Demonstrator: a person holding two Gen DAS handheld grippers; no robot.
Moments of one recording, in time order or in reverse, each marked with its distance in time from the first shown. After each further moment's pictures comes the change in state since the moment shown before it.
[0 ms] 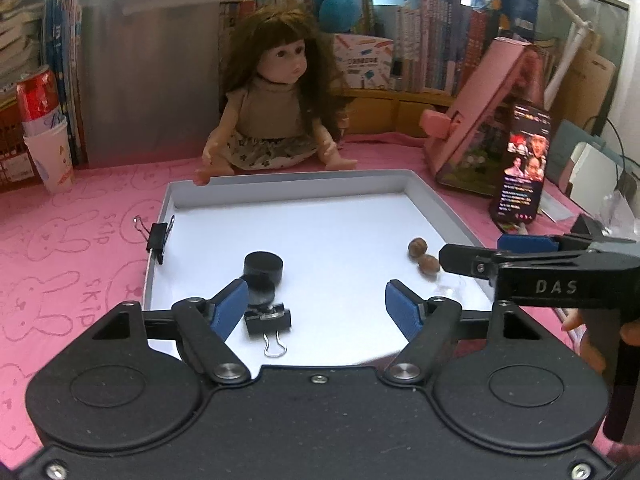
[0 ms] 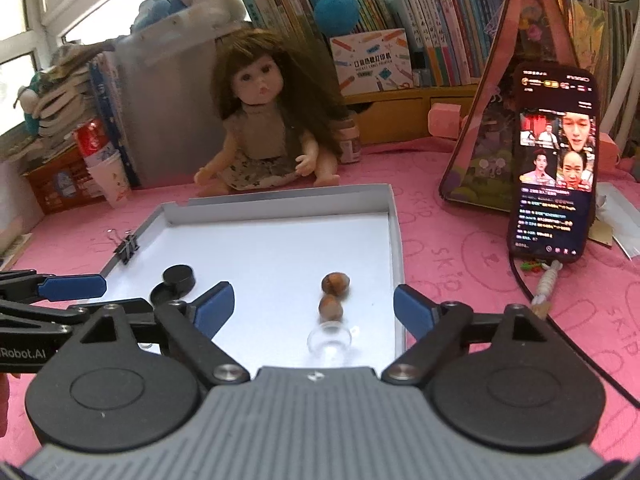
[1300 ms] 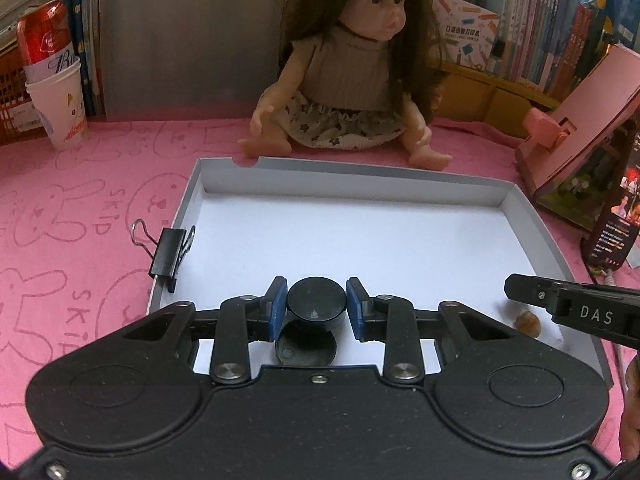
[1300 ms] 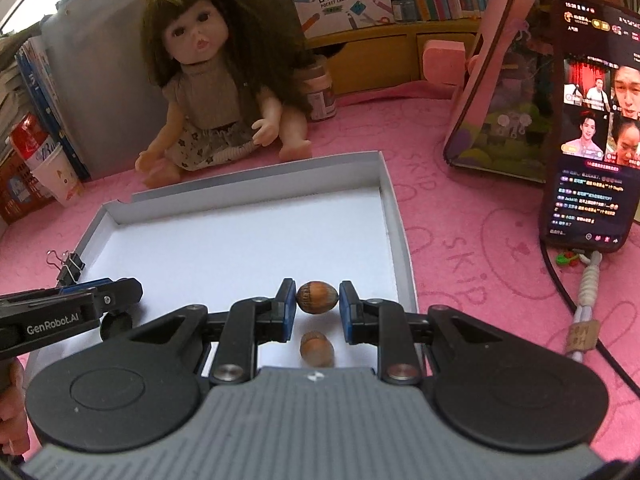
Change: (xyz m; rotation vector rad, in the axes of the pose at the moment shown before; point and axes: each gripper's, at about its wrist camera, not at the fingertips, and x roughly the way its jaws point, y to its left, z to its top) left arm 0.104 0.041 0.037 -0.157 0.142 0.129; right arm 0.081 -0.011 0.030 0.108 0.190 -0.071
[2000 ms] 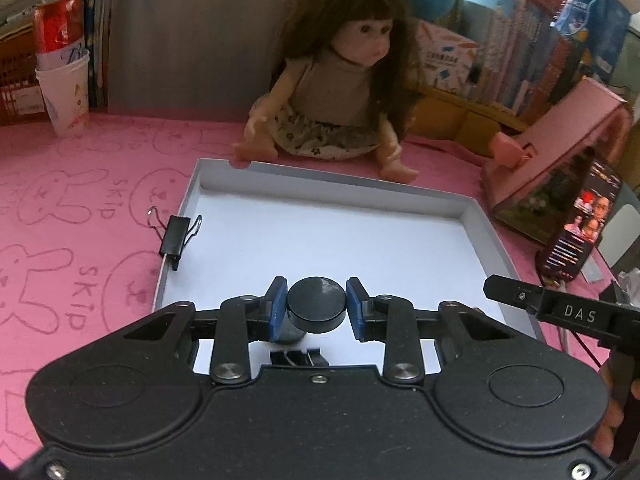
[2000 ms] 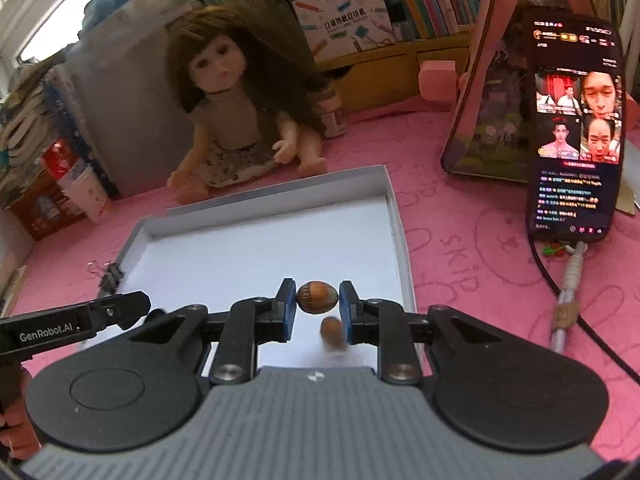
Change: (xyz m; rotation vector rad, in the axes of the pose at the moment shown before) left arm -0.038 0.007 -0.001 -0.065 -0.009 -0.087; right arm -0.034 -0.004 -0.004 0.034 -0.044 0.061
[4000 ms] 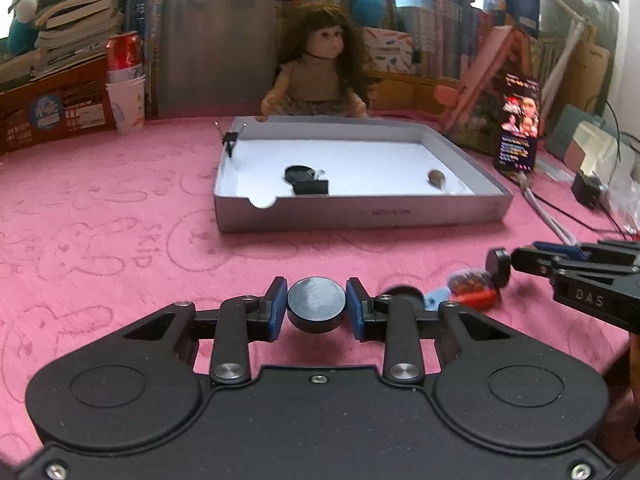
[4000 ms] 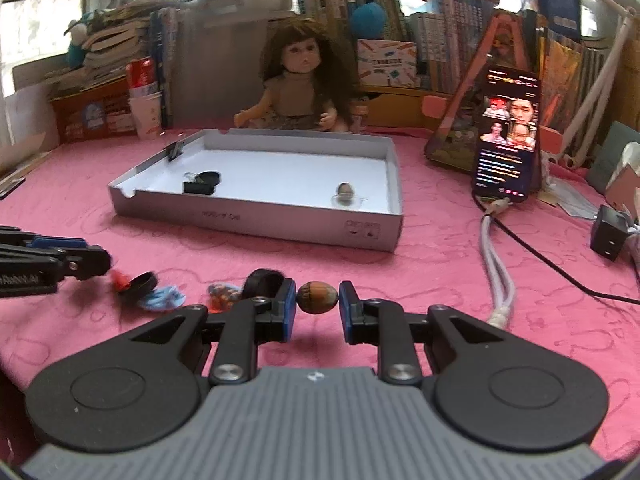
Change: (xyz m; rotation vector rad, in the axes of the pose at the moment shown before) left arm -0.133 -0.003 -0.186 0.160 -0.179 0.056; right arm -0.114 0.027 -0.165 -0.306 -0.200 -0.089
